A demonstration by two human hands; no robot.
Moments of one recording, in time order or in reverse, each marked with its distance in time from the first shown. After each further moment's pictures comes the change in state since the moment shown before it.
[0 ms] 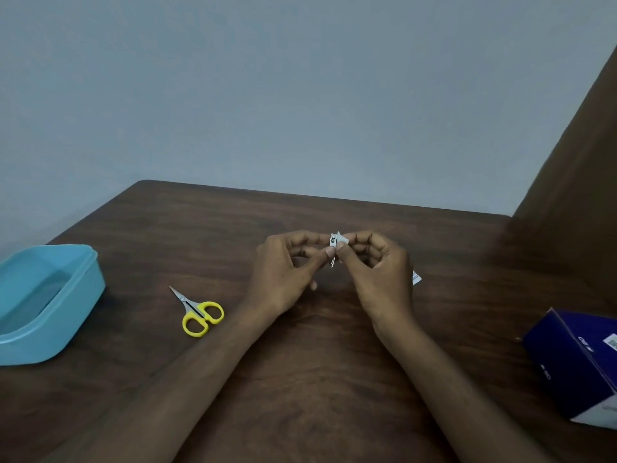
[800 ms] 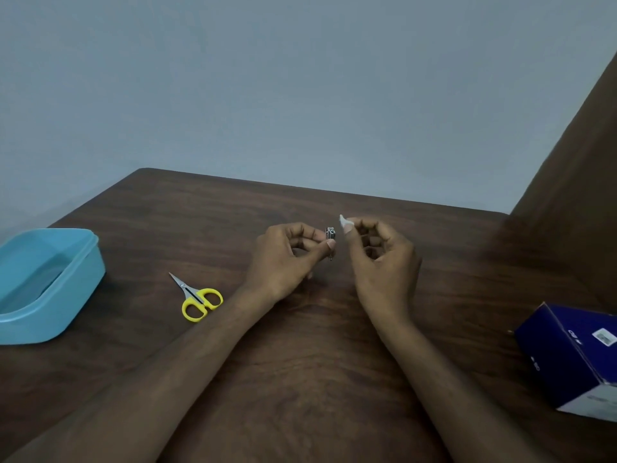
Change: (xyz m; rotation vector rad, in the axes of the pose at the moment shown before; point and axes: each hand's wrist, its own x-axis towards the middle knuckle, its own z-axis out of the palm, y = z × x) left_hand 0.002 -0.003 0.002 -0.004 0.013 -0.058; right_hand -0.008 -0.011 -0.004 -0.172 0.140 -0.247
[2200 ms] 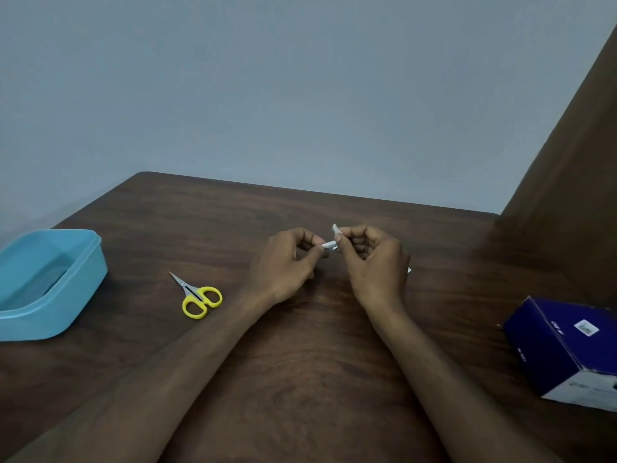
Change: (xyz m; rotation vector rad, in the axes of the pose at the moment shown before) left_hand 0.001 -0.005 0.001 0.250 -0.080 0.028; right_hand 0.003 0.011 -0.001 -0.025 -0.107 0.110
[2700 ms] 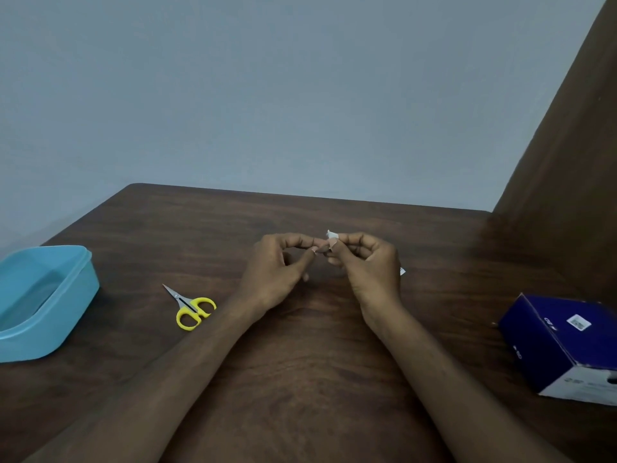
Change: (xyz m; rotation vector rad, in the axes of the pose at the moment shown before) left_hand -0.006 0.009 -0.009 -0.132 0.005 0.088; right_hand 0.004 0.003 0.003 0.319 -0.054 0.281
